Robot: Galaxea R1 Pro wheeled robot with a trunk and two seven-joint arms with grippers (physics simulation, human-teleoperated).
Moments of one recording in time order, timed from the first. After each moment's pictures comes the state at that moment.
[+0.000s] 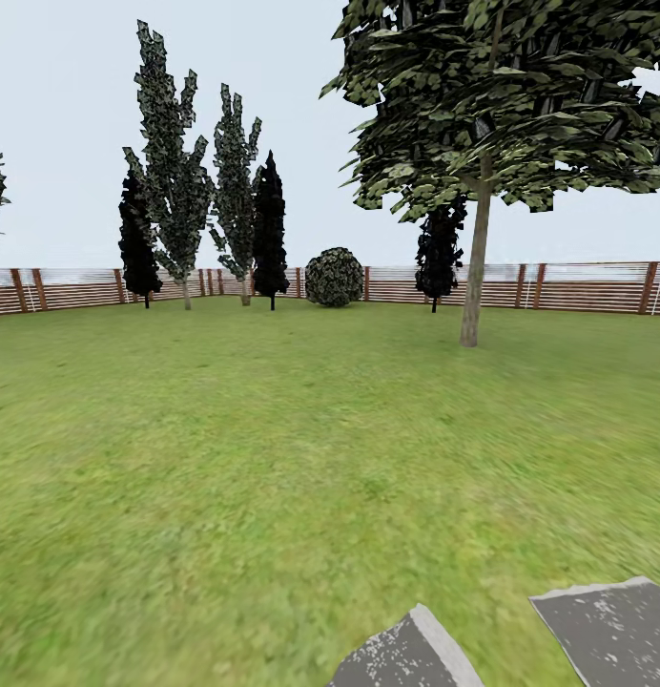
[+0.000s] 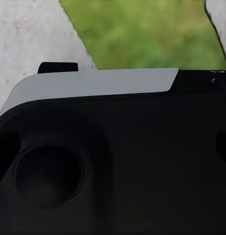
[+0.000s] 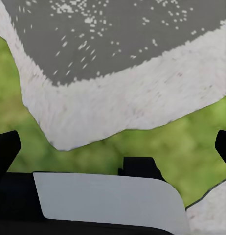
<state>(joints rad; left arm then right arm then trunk) 0.01 -0.01 0.01 -0.06 0.04 -0.01 -0.11 -0.07 0.02 -0.01 0.00 0.00 -0.28 0.00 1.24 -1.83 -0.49</state>
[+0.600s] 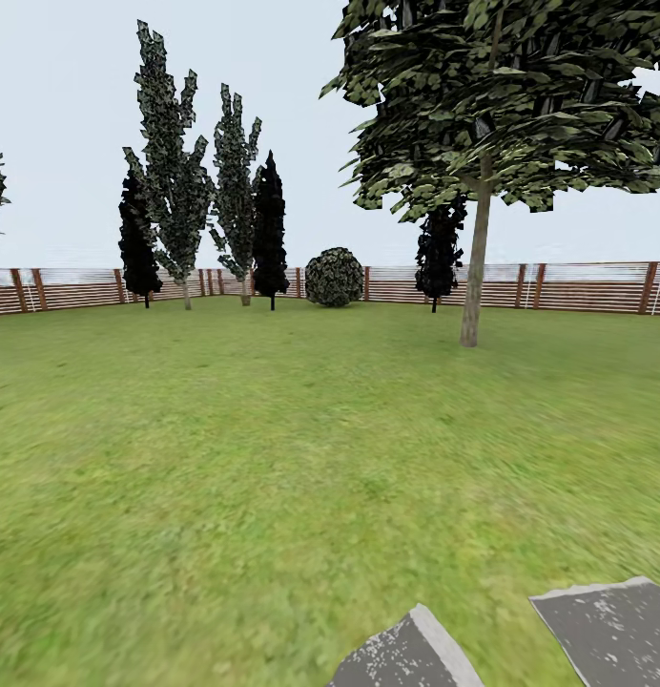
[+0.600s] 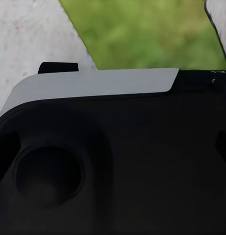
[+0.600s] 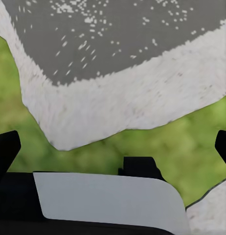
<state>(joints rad) 0.01 -0.01 0.01 -0.06 0.04 -0.01 -0.11 -0.07 0.02 -0.01 0.00 0.00 -0.28 0.00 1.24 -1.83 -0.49</state>
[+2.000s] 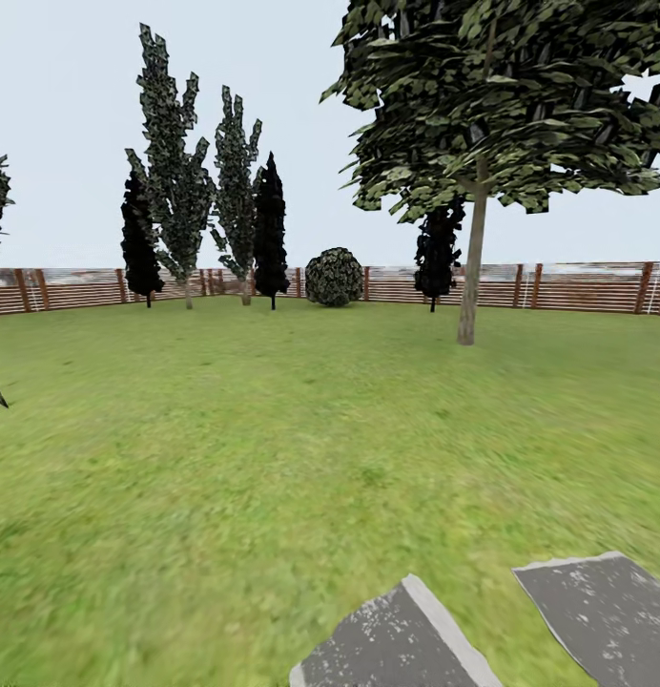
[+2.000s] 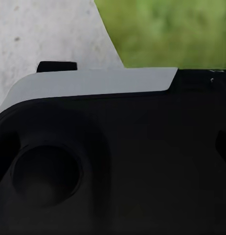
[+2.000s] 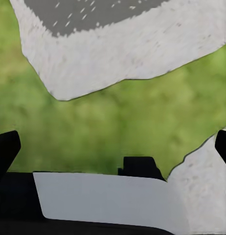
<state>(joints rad) 0.01 -0.01 0.01 -0.06 0.04 -0.01 -0.11 -0.07 0.02 -0.01 0.00 0.00 -0.28 0.00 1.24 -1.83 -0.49</state>
